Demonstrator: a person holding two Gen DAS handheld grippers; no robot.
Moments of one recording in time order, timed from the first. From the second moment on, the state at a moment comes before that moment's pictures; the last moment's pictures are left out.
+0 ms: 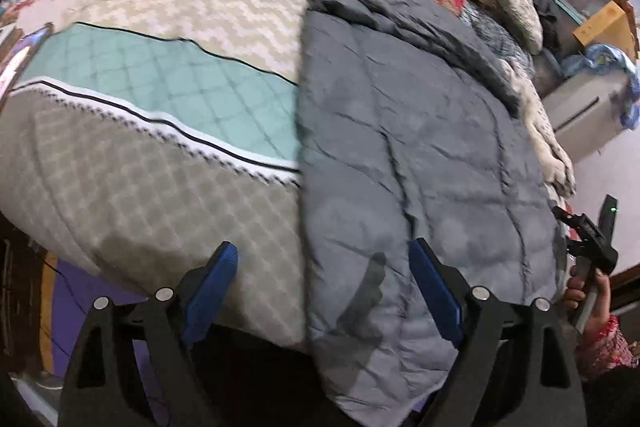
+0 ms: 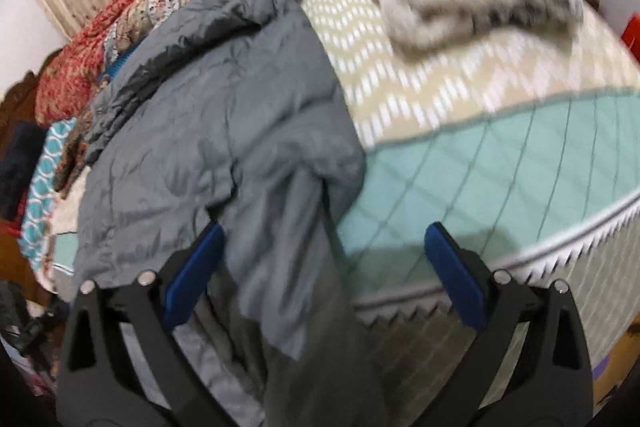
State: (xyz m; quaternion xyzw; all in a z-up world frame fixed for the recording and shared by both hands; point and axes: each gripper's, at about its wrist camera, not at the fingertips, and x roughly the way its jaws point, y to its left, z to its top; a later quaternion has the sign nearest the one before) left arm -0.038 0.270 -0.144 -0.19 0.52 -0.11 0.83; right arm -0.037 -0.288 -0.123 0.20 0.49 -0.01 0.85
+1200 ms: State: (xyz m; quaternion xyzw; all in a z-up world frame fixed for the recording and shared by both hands) left arm -0.071 0.283 -0.122 -0.06 0.56 -0.05 0.82; right arm -0.165 -0.252 -0.118 0.19 0.56 0.12 0.80
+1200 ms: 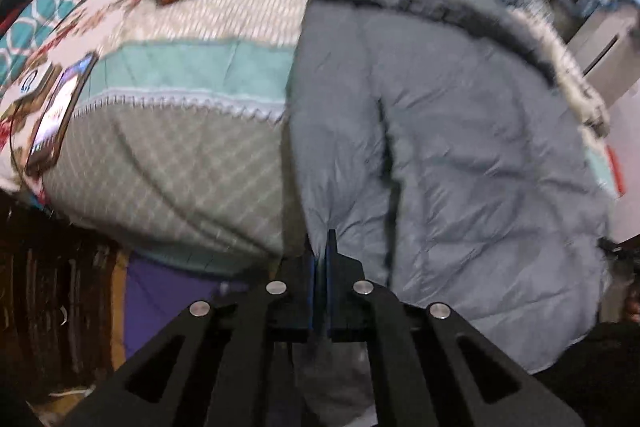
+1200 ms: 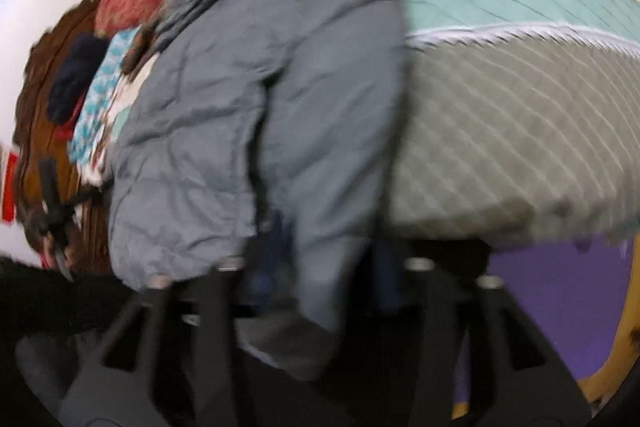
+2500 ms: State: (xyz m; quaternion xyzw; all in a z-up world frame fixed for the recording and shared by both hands) left arm 0.246 0.195 -0.147 0.08 0.48 -0.04 0.88; right arm 0.152 -0.222 -0.113 0.09 0.47 0.06 0.88
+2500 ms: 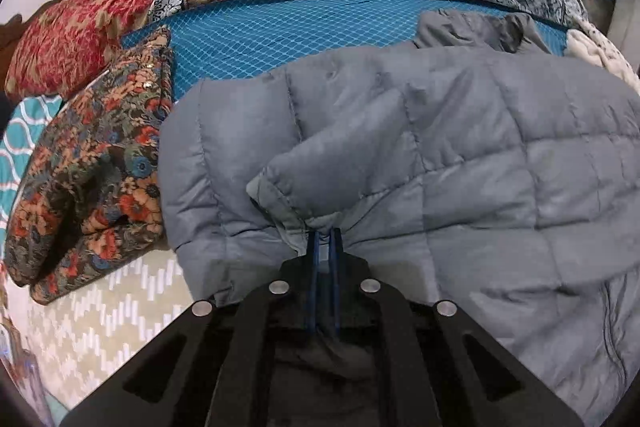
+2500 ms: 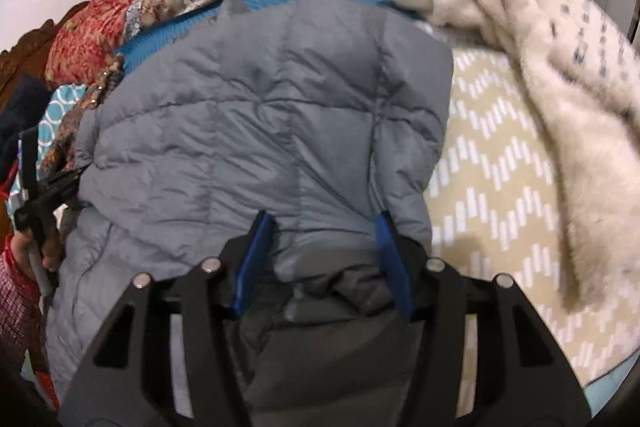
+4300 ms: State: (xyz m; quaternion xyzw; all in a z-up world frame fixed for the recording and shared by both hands) left arm 0.232 0.124 -0.120 0.06 0.44 -0.06 0.89; right arm 0.149 -0.204 -0.102 0.08 0.45 0.05 0.89
